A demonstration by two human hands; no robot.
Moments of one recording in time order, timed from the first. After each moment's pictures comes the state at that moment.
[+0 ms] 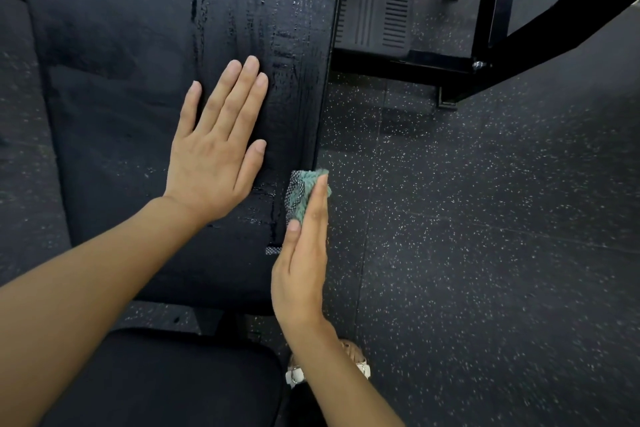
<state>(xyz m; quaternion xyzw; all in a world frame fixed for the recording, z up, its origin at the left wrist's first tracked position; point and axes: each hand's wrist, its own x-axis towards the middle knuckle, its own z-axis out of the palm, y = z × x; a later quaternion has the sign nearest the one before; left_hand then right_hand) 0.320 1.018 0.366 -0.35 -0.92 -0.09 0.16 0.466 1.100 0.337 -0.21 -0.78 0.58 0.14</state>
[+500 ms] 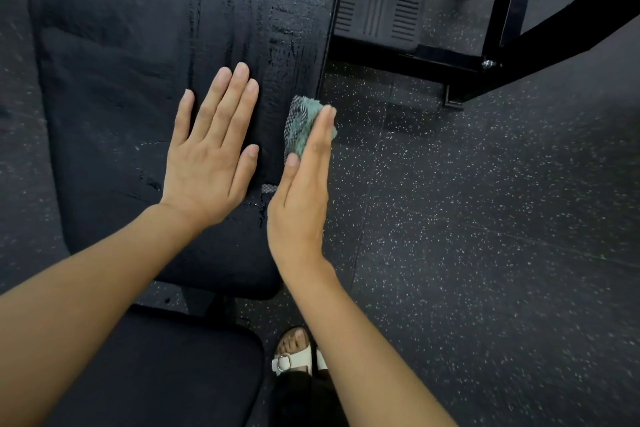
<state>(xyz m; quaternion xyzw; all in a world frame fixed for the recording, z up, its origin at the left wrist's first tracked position) 0.351 1.016 0.351 -0.30 -0.94 -0.10 0.14 0.421 1.127 0.357 -0.17 -0.79 0.56 0.16</state>
